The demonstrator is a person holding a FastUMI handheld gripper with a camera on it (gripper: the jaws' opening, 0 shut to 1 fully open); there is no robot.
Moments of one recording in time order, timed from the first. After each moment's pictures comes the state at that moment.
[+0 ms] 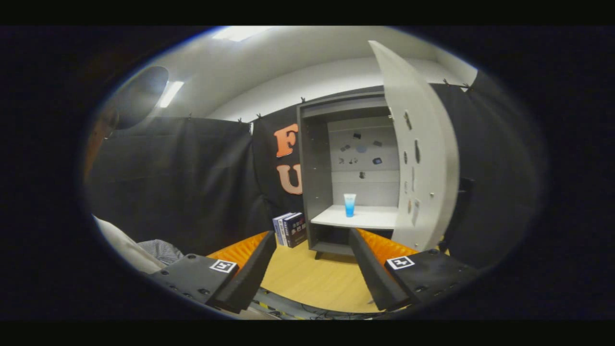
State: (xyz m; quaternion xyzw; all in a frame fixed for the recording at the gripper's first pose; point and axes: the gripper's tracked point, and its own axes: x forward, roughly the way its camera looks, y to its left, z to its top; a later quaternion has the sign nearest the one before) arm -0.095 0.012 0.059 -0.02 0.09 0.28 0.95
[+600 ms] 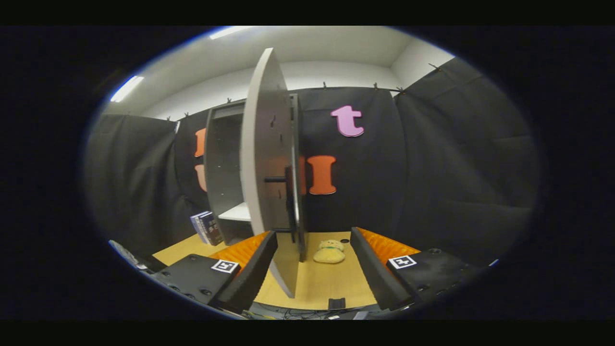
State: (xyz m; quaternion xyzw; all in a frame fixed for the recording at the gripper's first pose) arm -0.024 -0.188 0.072 -0.03 0.05 0.04 1.00
